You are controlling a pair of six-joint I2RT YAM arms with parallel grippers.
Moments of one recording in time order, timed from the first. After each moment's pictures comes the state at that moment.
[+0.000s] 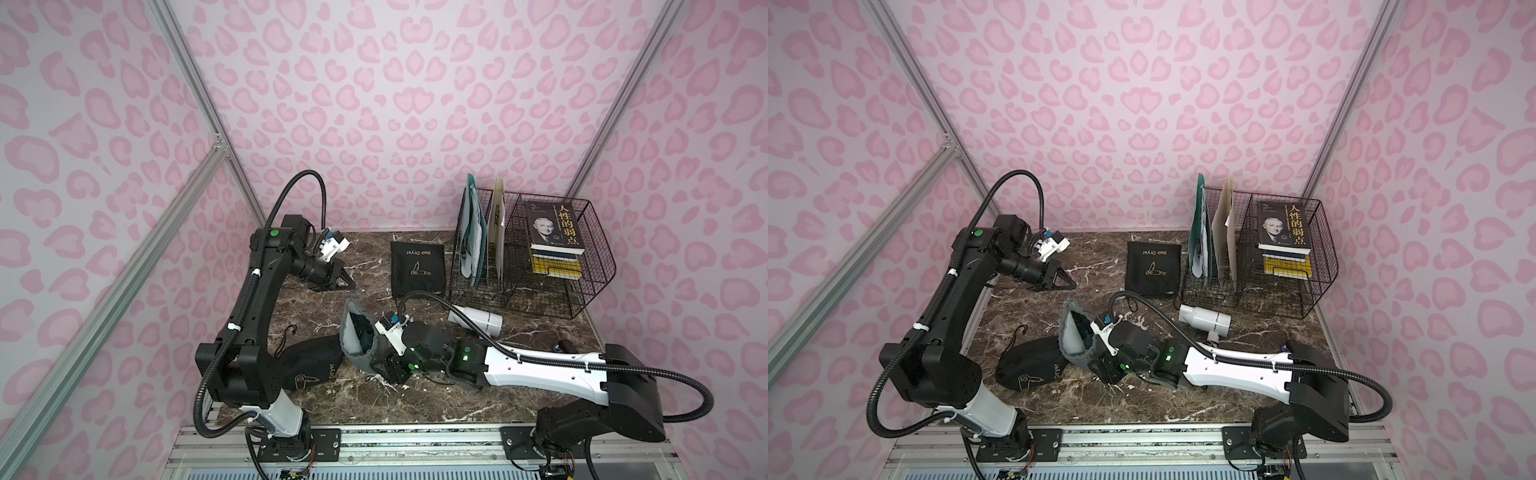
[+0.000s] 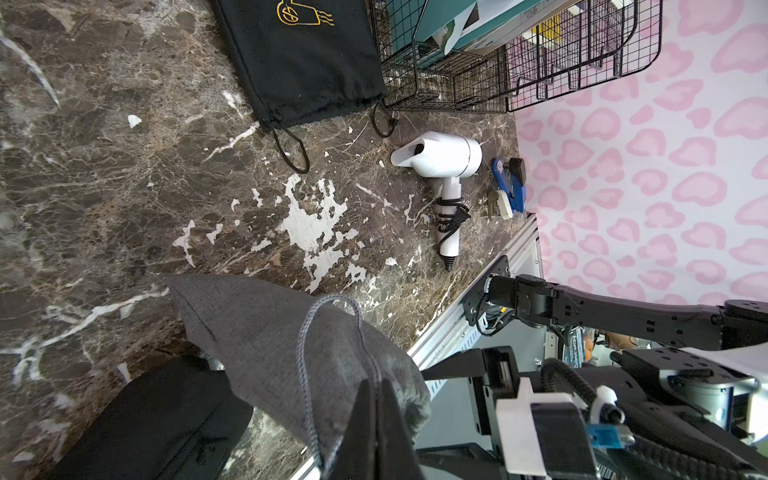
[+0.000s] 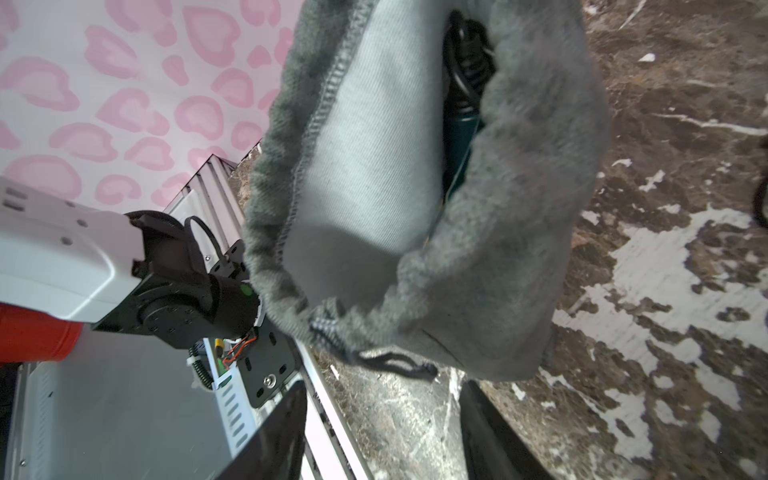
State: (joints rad) left arm -0.07 1.63 1.72 -1.45 0.75 0.13; right arm 1.19 1.50 1.01 -0.18 -0.05 0.50
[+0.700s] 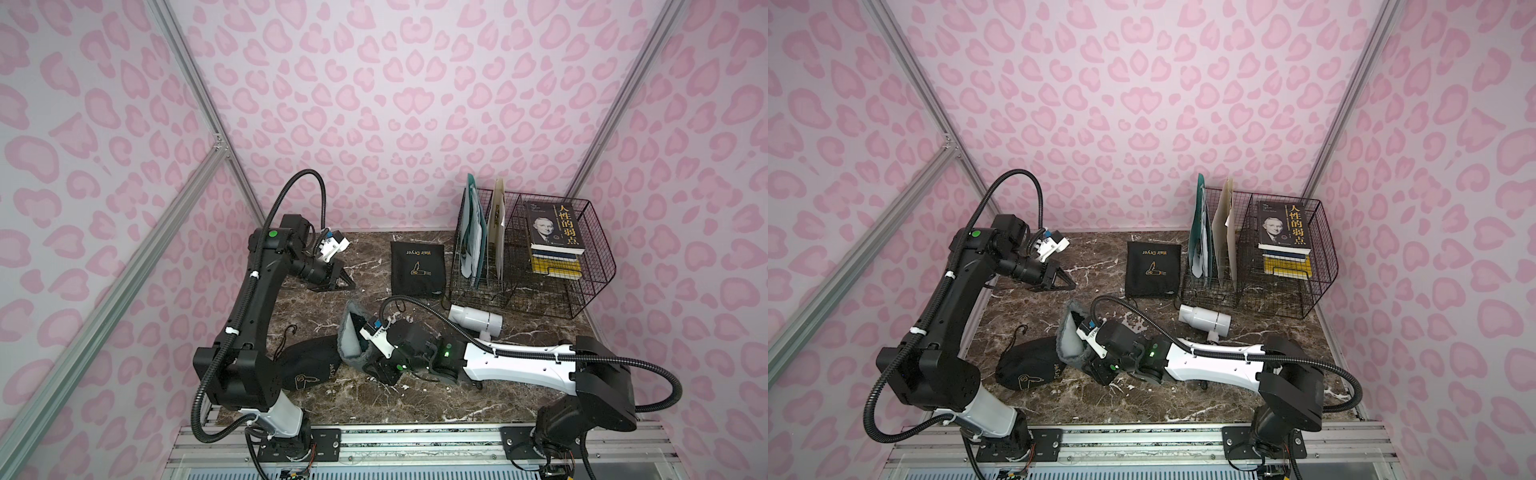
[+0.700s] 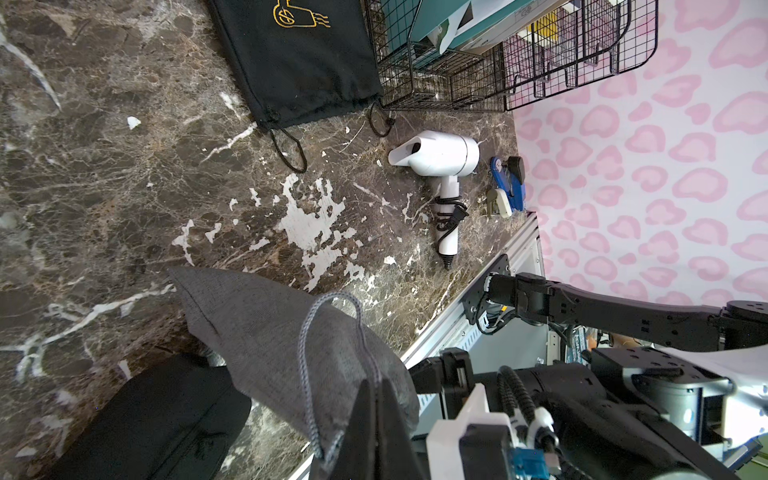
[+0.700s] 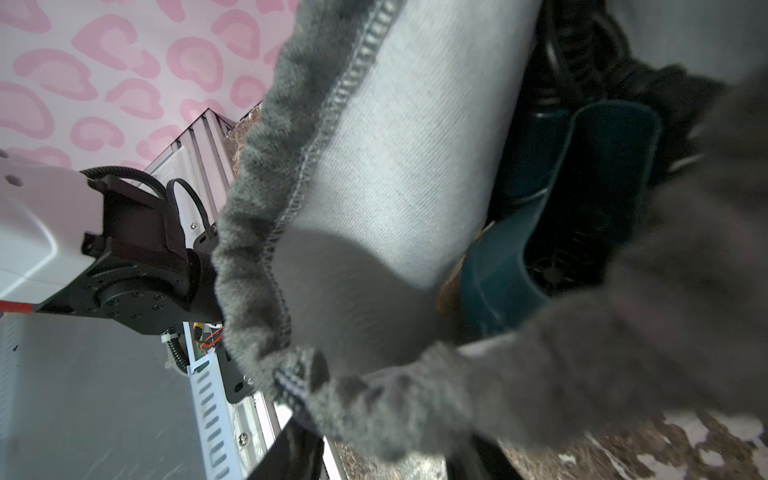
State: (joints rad) left arm -0.08 1.61 1.72 -1.46 0.75 0.13; right arm 1.19 1.62 1.07 -0.17 -0.14 0.39
